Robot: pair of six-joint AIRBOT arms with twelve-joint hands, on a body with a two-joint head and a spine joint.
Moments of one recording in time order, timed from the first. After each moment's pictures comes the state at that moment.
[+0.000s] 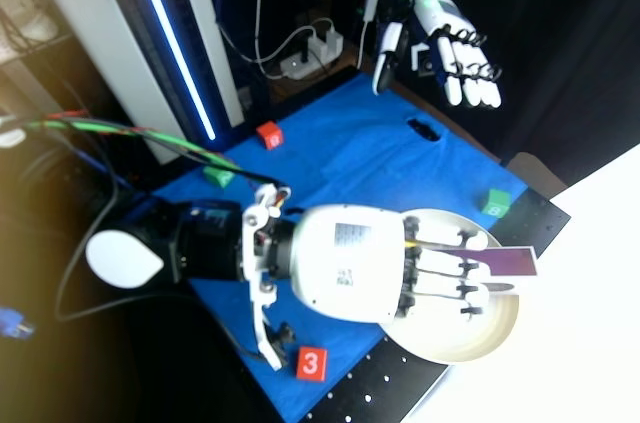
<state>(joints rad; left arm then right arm) 0.95 -0.87 1.01 -0.19 -0.99 0.96 -0.52 -1.42 1.78 -0.46 0.60 -0.20</state>
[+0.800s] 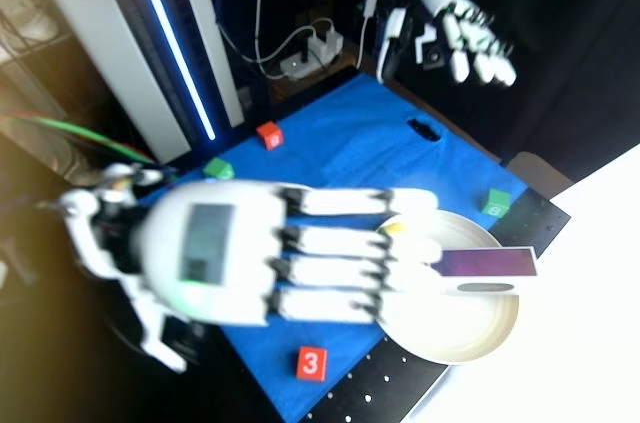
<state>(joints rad) 0.96 -0.82 0.97 -0.19 -1.13 0.95 -0.69 -1.03 1.41 -0.21 0.91 -0.27</state>
